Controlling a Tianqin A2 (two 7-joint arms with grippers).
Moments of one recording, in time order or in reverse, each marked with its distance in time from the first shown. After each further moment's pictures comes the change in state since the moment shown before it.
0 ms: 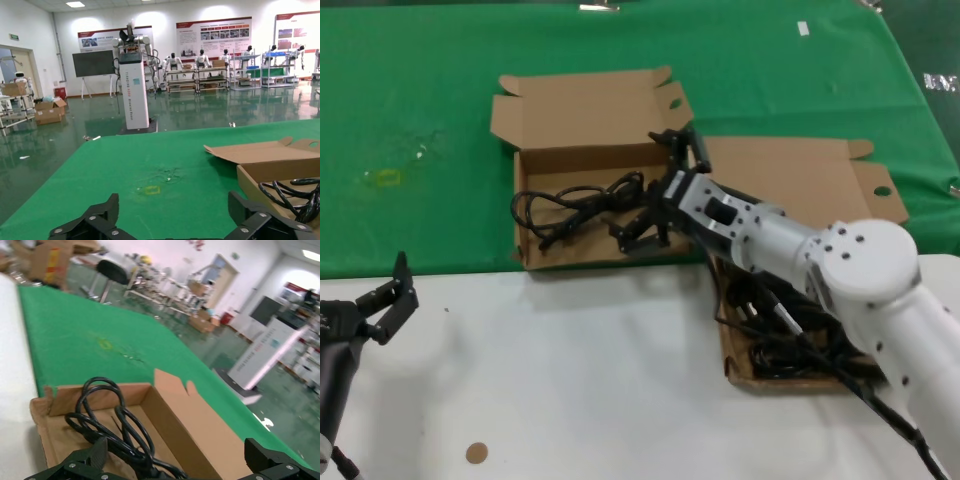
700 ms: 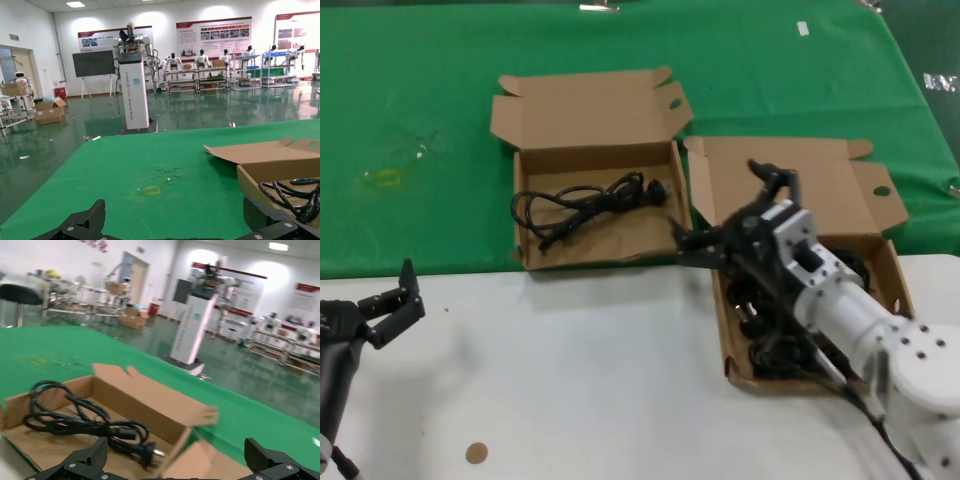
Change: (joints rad) left arm 0.000 0.000 0.000 0.000 0.000 0.000 0.000; right arm -0.350 0.052 0.157 0.315 0.139 0.218 0.156
